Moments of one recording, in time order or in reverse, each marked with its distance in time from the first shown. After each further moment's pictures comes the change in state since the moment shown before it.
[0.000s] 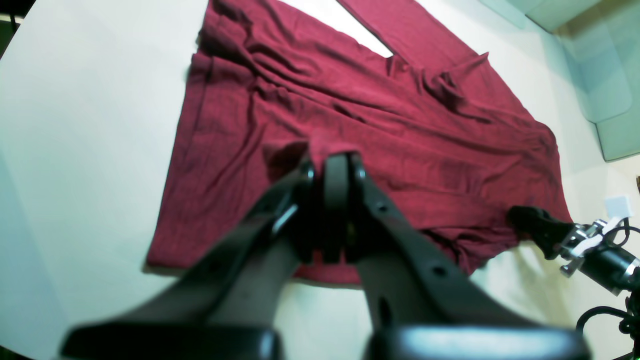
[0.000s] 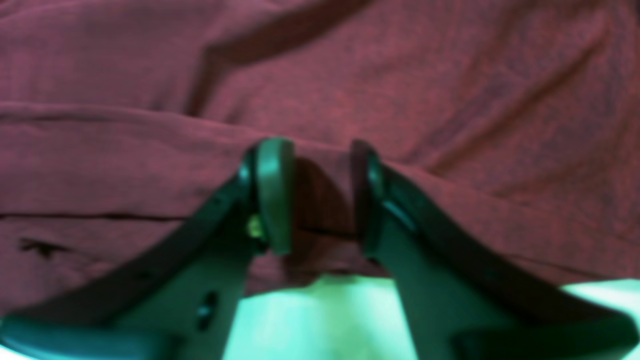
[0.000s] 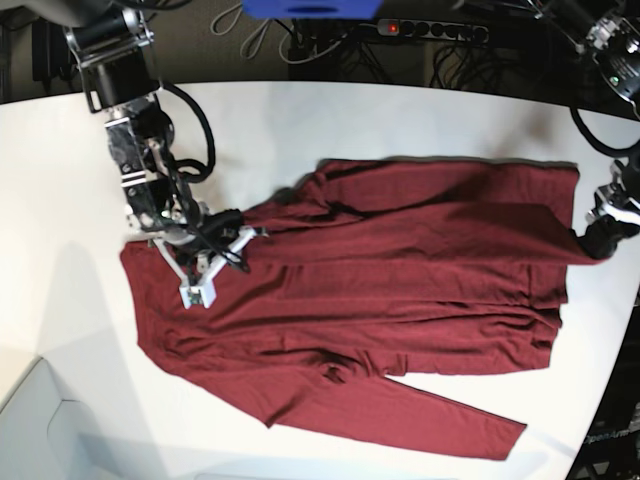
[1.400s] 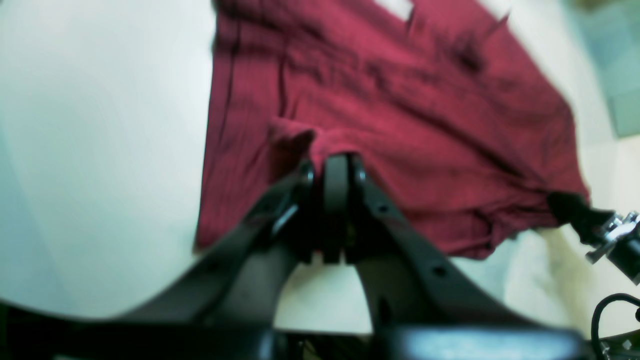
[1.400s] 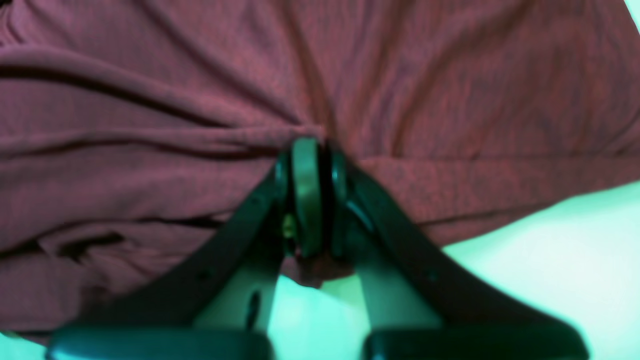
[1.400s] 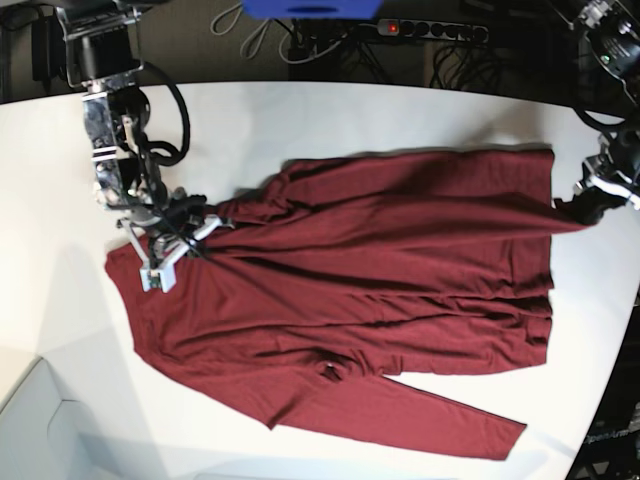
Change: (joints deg) left arm 6.3 1.4 -0.1 0.0 -0.2 0.0 0.4; right arm -6.9 2.1 7.7 6.6 0.2 0.0 0.1
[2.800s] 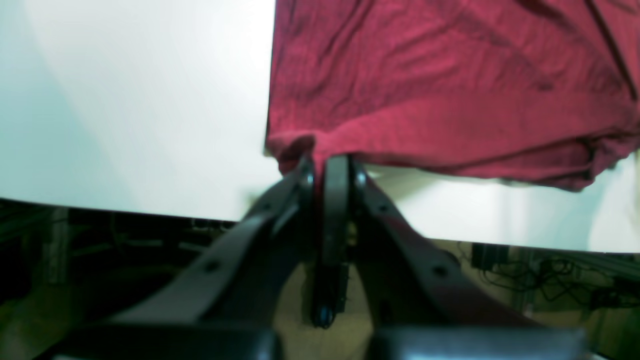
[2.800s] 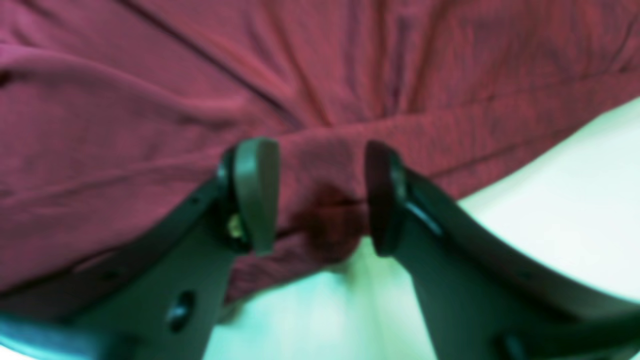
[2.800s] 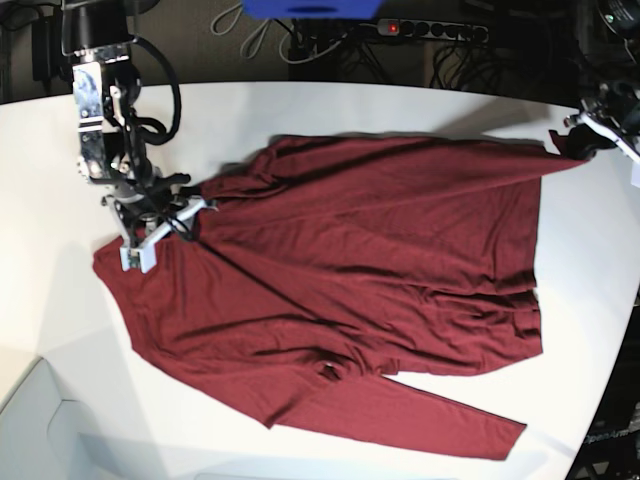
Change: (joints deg) left arm 12.3 -3.1 0.1 -3.7 -0.5 -9.7 -0.8; right arm -6.8 -0.4 5.7 8.9 0.2 0.0 -1.8
